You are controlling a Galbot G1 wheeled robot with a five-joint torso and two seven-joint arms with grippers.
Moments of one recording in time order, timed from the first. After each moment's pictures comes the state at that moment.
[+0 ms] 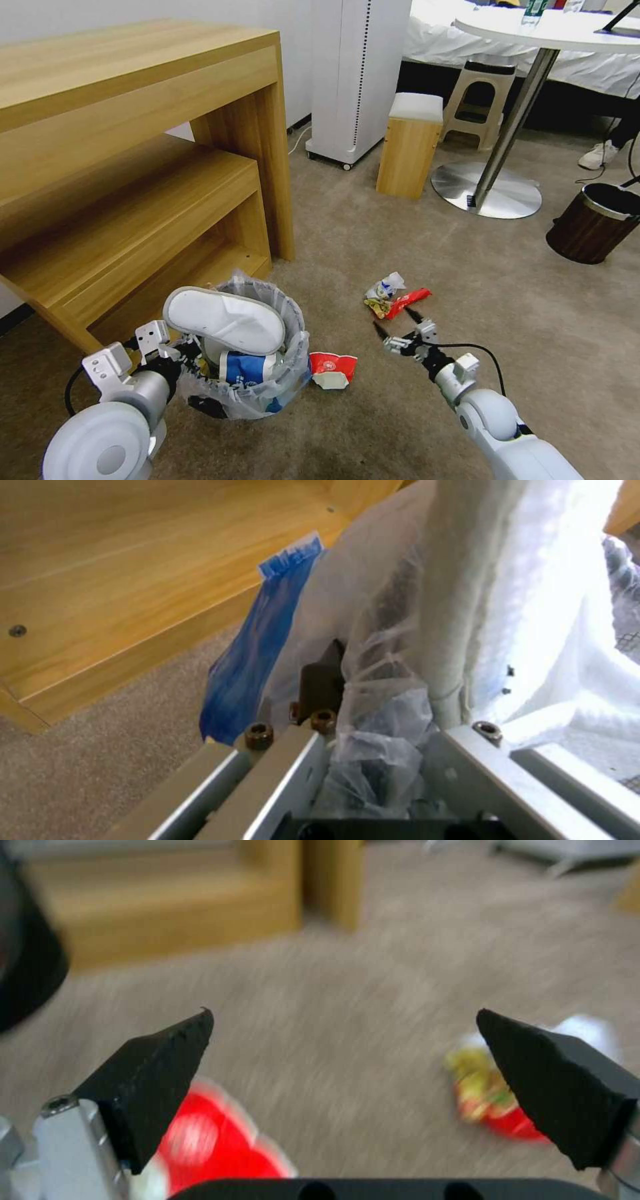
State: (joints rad) left arm 1.53 -1.22 -0.63 -2.39 -1.08 0.65 -0.68; right arm -1.16 1.05 0.23 1.48 0.33 0.10 -0.40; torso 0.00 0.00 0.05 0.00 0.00
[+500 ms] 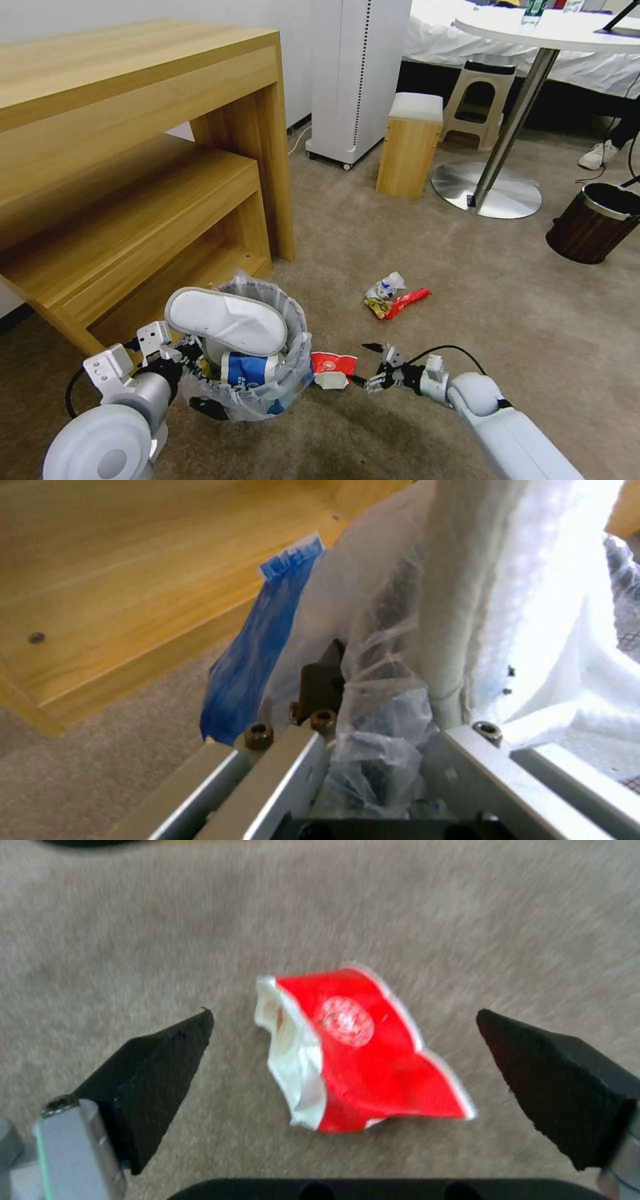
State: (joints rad) left arm 1.55 -1.22 -0.65 -2.41 -1.07 0.66 -0.69; right arm -0.97 1.16 0.17 1.16 0.11 0.12 -0.83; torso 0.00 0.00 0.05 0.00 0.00
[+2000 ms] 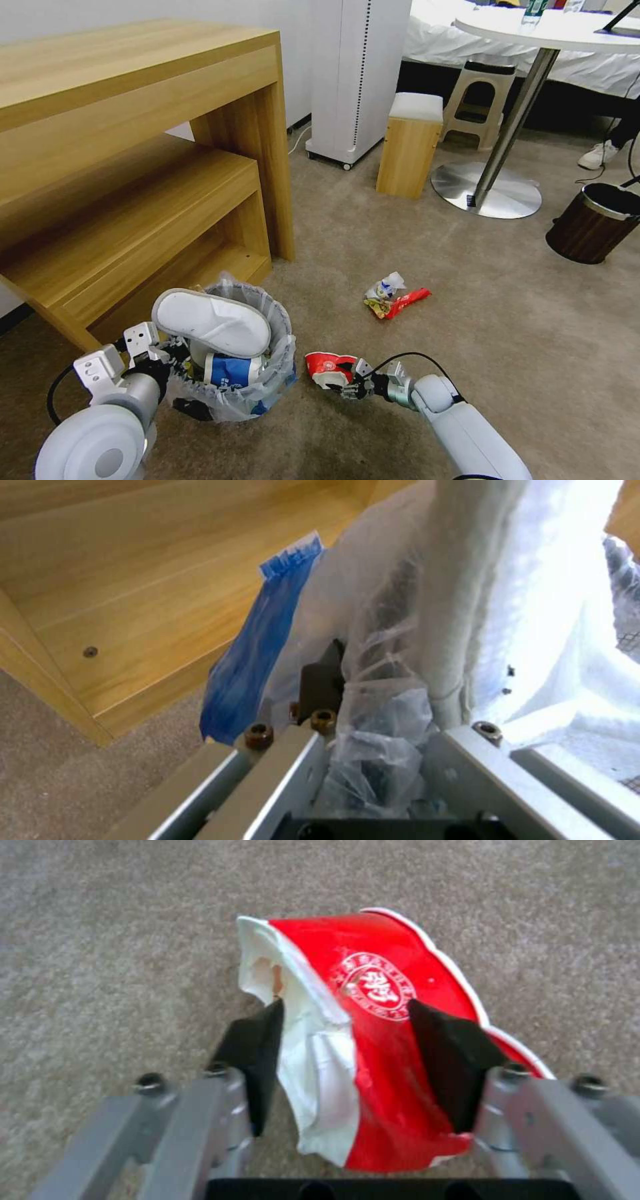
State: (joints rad) left arm 1.55 -1.21 -0.67 -2.38 -1.02 0.65 -0.68; right arm -0.89 1.29 0.13 0.97 -0.02 0.14 -0.76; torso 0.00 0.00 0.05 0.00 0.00
